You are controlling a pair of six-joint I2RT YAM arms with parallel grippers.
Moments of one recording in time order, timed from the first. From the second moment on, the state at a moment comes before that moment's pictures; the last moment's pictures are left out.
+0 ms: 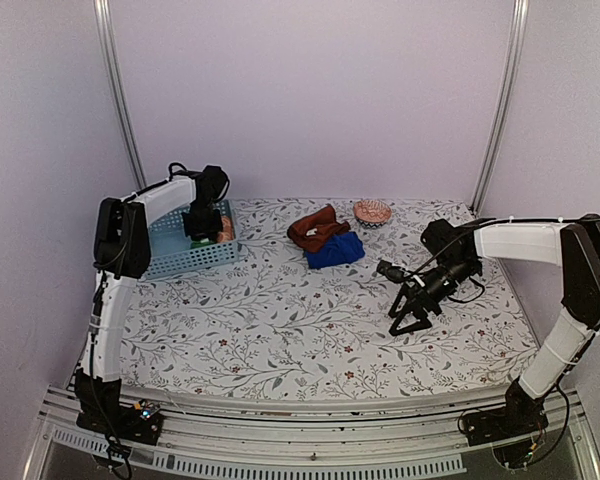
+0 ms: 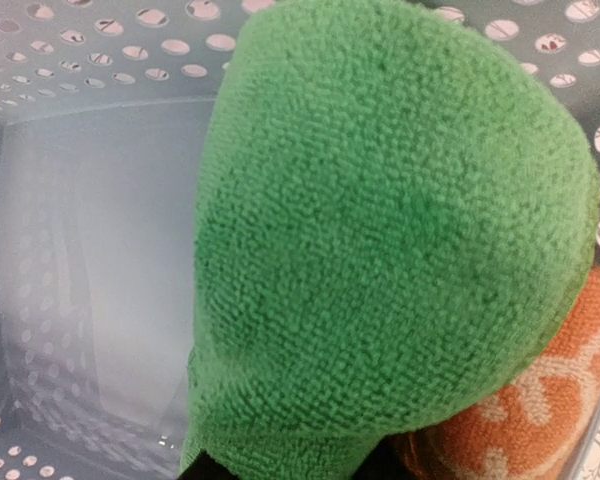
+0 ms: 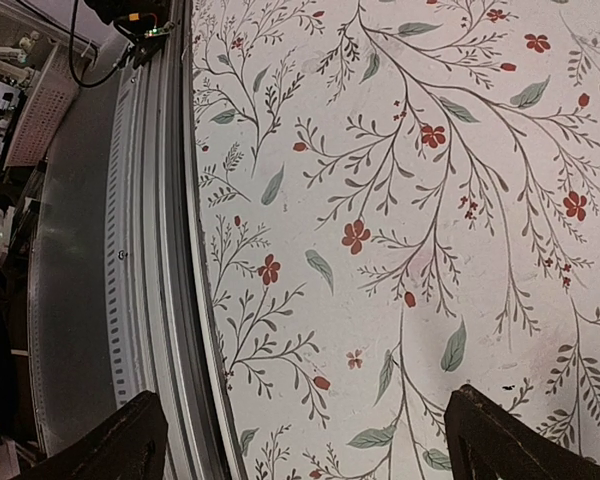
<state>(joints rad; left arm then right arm) -0.28 2.49 2.23 -1.02 -0.35 -0.60 0.43 1.68 1.06 -0.87 -0.85 -0.69</state>
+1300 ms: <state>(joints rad) -0.26 1.98 1.64 -0.74 -0.27 -0.41 0.45 1.68 1.06 -0.87 -0.84 -0.69</state>
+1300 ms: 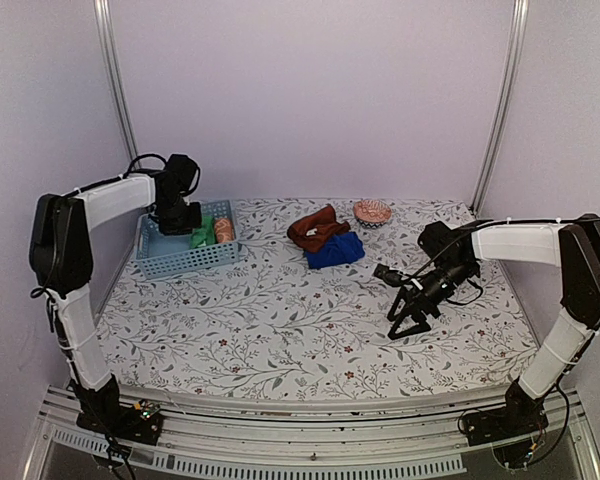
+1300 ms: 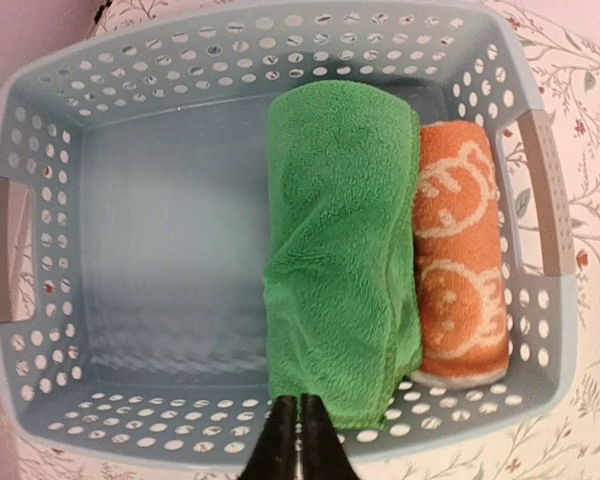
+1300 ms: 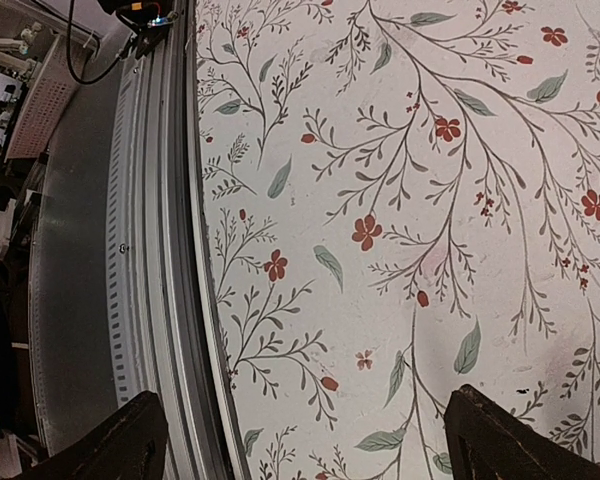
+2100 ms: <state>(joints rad) -0.23 2.13 1.65 -0.62 -0.05 -0.33 0.45 1.68 1.06 -0.87 -0.82 -0.69</state>
